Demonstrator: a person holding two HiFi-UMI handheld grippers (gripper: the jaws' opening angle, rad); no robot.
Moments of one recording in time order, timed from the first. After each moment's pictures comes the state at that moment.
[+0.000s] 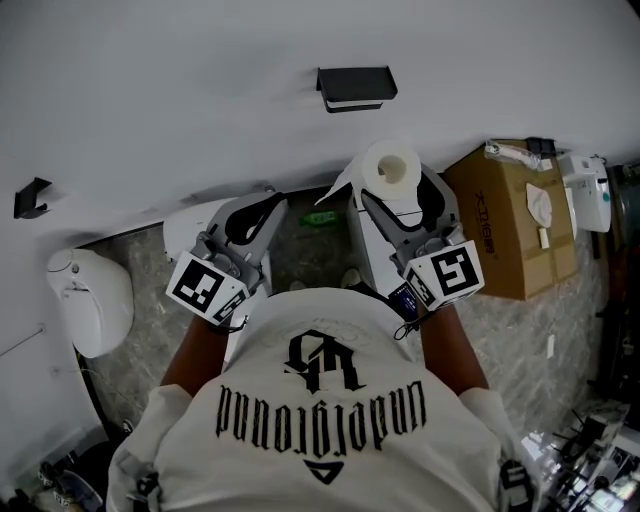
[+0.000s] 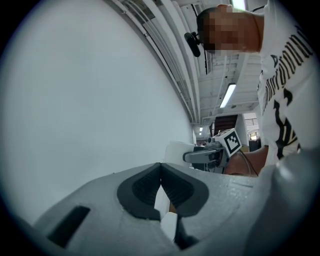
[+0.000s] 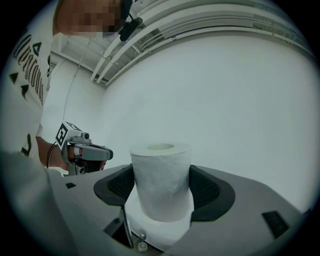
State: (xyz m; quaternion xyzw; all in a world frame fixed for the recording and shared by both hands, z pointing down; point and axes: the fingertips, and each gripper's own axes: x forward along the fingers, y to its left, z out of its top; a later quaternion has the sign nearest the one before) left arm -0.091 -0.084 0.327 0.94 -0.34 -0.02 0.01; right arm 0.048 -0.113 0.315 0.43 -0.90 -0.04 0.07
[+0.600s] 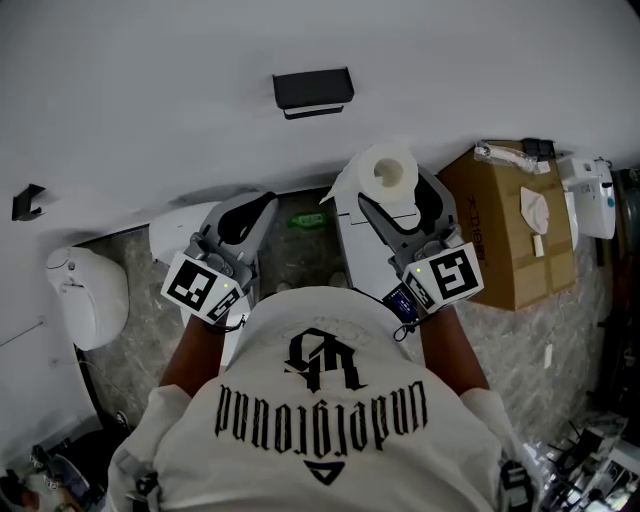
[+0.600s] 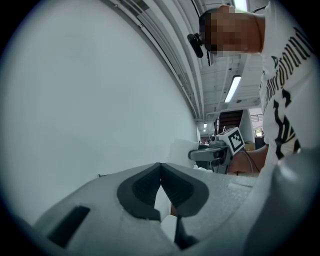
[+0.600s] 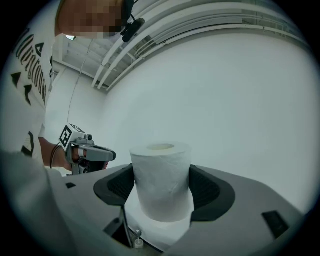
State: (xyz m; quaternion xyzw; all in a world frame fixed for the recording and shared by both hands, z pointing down) left arm 0.012 -0.107 0.330 0.93 -0.36 0.00 0.01; right arm 0.158 -0.131 0.317 0.41 -0.91 -0.04 0.05
